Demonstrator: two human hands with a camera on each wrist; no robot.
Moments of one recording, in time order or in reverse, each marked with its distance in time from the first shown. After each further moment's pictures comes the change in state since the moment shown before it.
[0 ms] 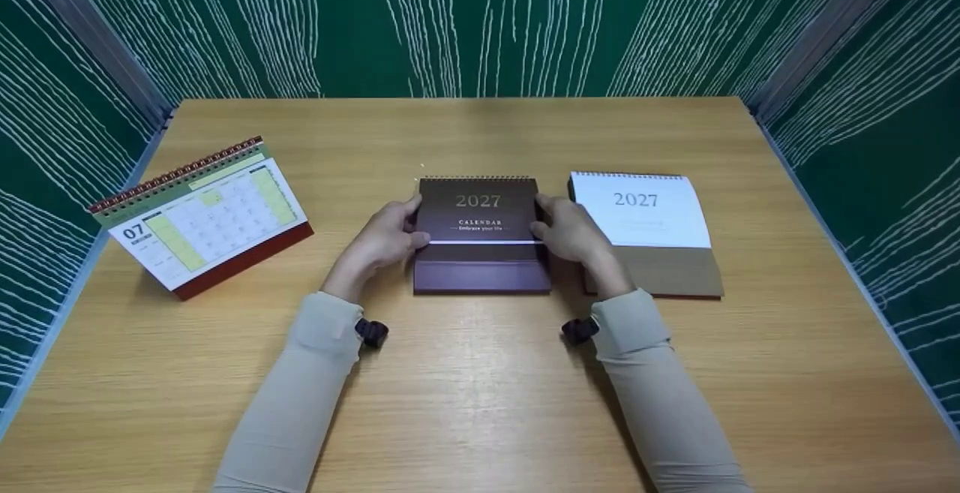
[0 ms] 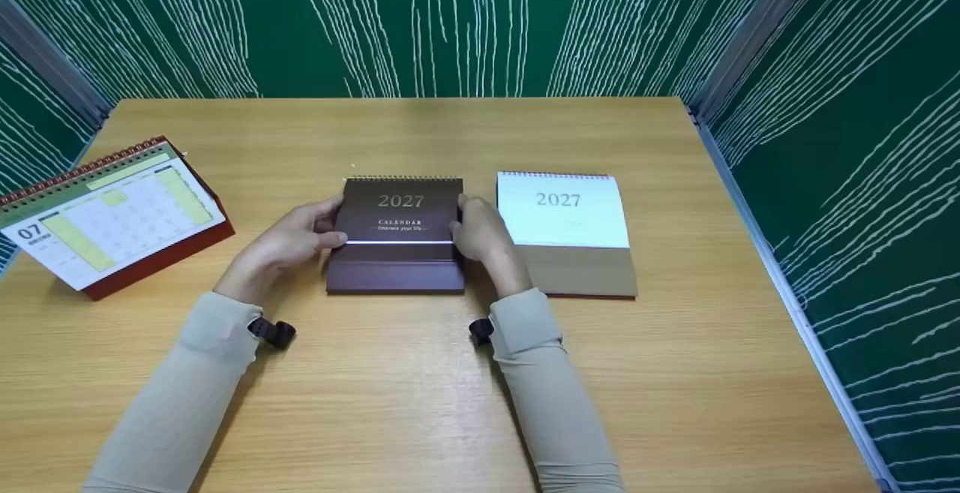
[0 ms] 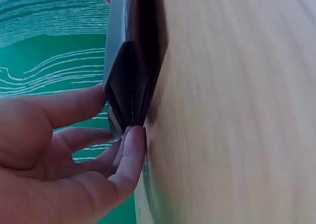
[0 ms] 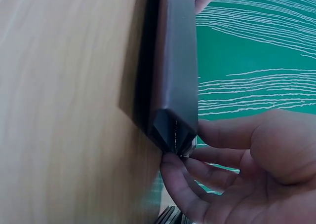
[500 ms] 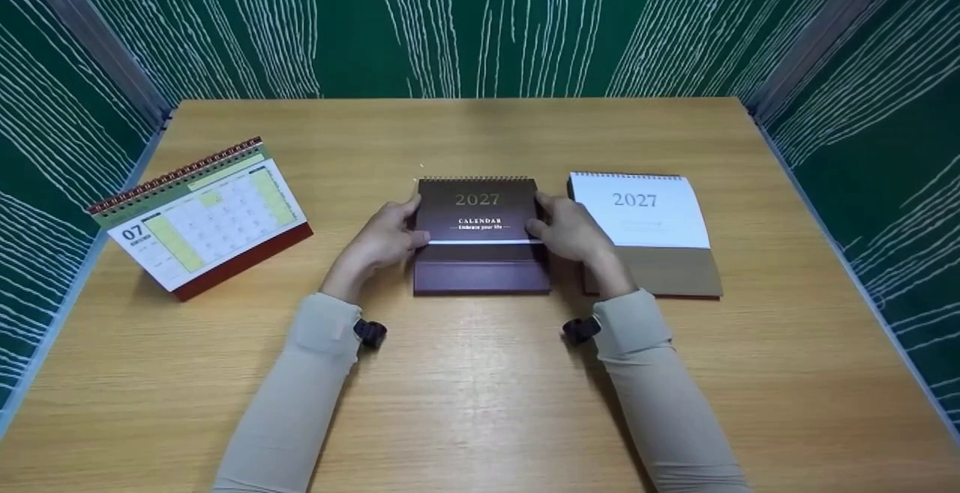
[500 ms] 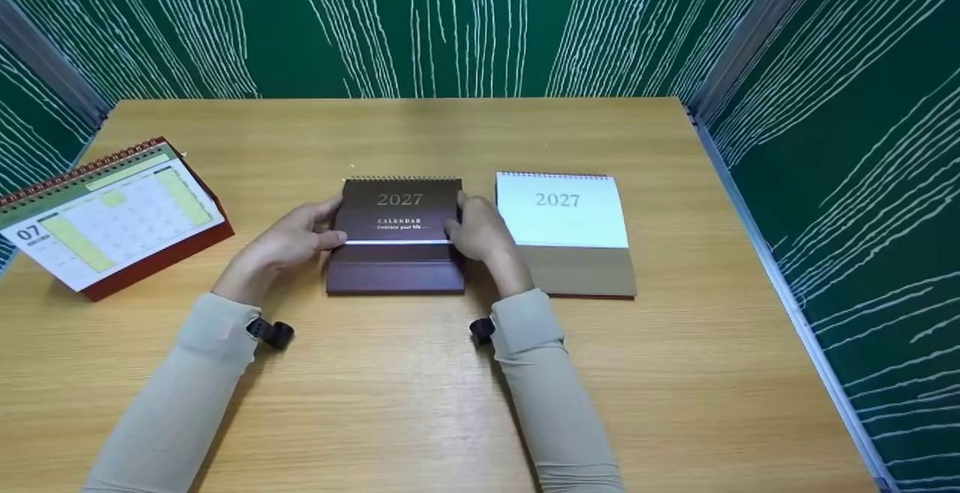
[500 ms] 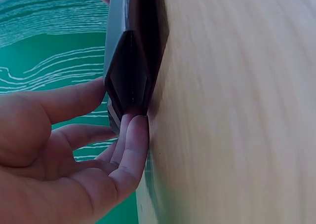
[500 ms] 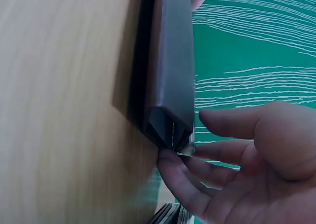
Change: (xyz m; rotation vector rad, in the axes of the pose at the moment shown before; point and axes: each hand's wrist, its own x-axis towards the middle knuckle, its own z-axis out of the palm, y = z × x) left_hand -0.003 0.003 -0.001 0.051 0.010 -0.021; right_hand -0.003 0.001 -0.002 0.019 0.007 -0.027
